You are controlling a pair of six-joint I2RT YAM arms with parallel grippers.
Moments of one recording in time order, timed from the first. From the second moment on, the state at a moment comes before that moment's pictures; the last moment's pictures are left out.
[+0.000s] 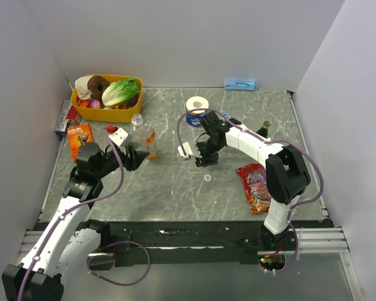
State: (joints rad) left arm -0.26 0.75 0.61 -0.03 0.53 0.04; right arm 0.56 1.79 1.37 -0.87 -0.46 -1.32
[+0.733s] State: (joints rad) left arm -0.15 0.75 0.61 -0.04 0.59 -0.01; right arm 0.56 1.97 1.41 -0.78 -0.37 -1.42
